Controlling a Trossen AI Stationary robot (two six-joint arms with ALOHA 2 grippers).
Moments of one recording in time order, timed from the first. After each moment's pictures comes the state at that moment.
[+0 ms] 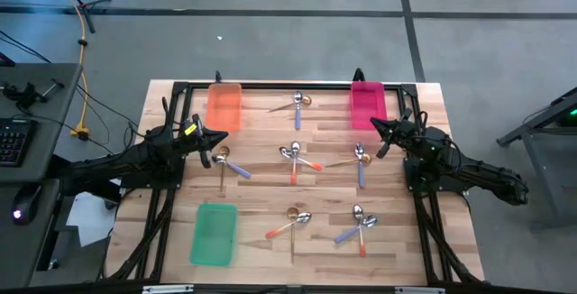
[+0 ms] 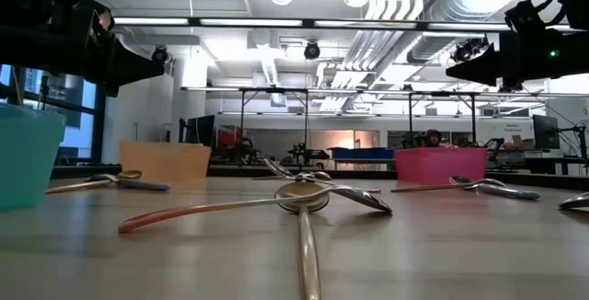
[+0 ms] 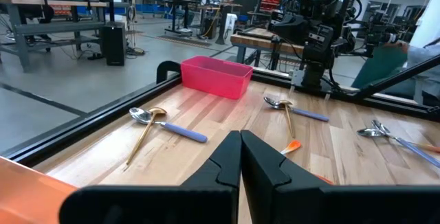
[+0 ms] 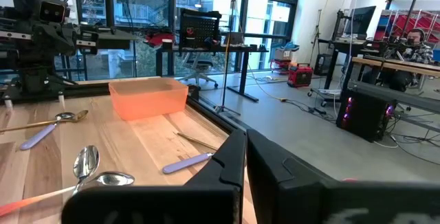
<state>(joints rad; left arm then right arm) 0.31 0.08 0.01 0.02 -0.04 -0.12 -0.36 0.01 0.01 0.05 0.24 -0.10</state>
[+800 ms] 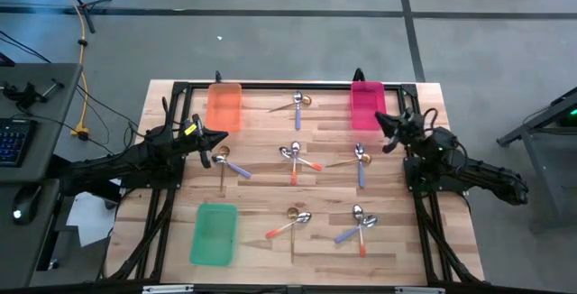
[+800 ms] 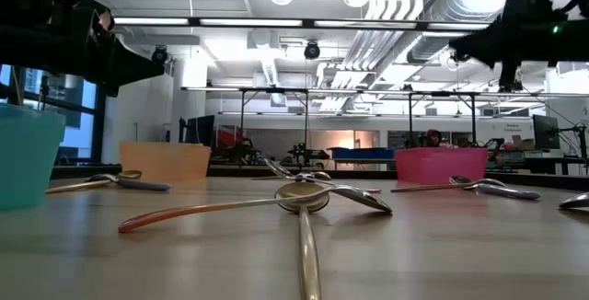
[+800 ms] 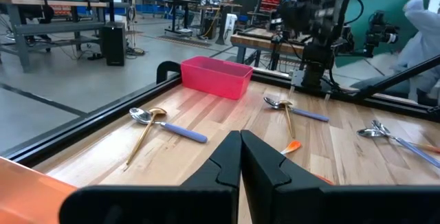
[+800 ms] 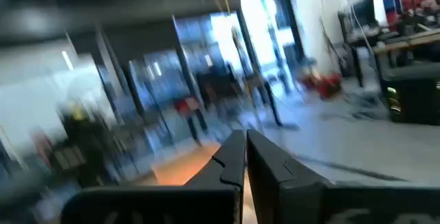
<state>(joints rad) 0.31 0.08 0.01 0.02 -0.04 -0.12 -0.36 0.01 0.01 0.29 0.23 0.26</state>
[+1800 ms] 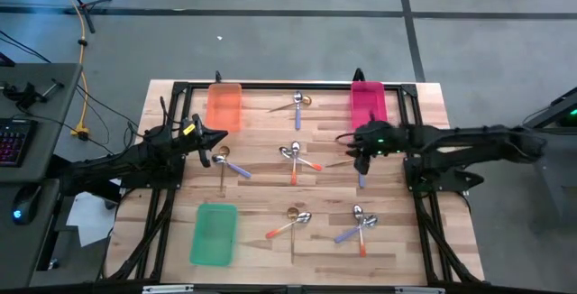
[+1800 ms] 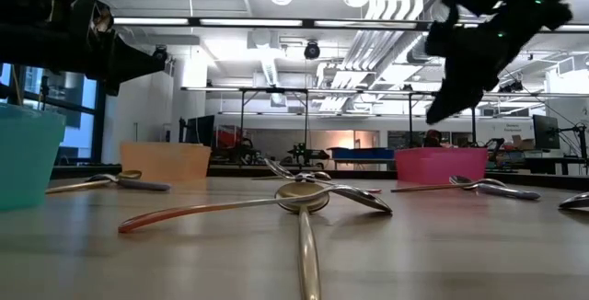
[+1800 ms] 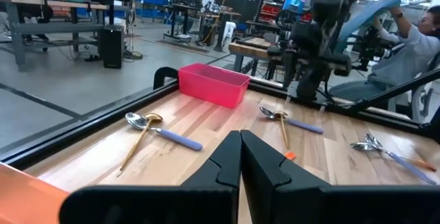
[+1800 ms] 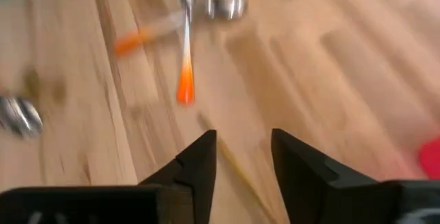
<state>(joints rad) 0.31 0.08 0.01 0.05 -0.04 -0.16 -0.16 1.01 0.54 -0.38 0.03 0.24</state>
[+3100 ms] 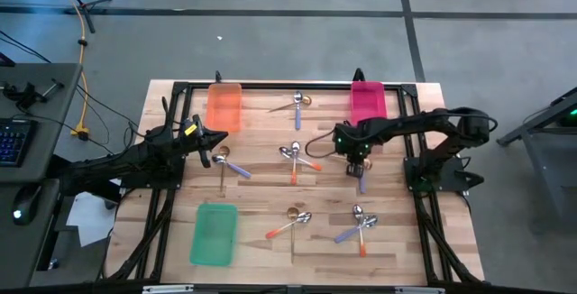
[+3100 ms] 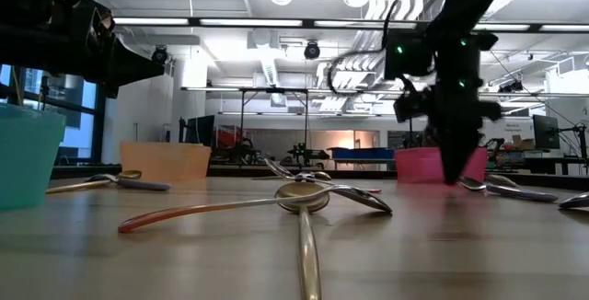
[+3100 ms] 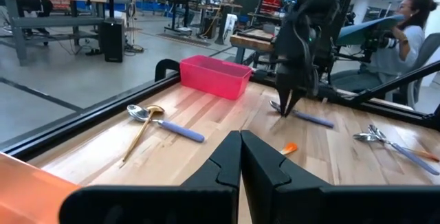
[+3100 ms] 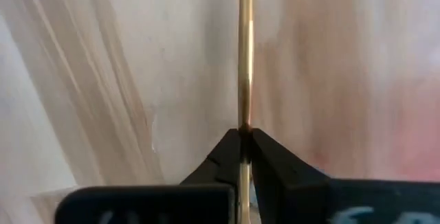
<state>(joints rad) 0.31 0.08 0.01 0.02 -0.04 -0.15 -0.26 1.54 0.80 -0.67 -0.08 -0.03</state>
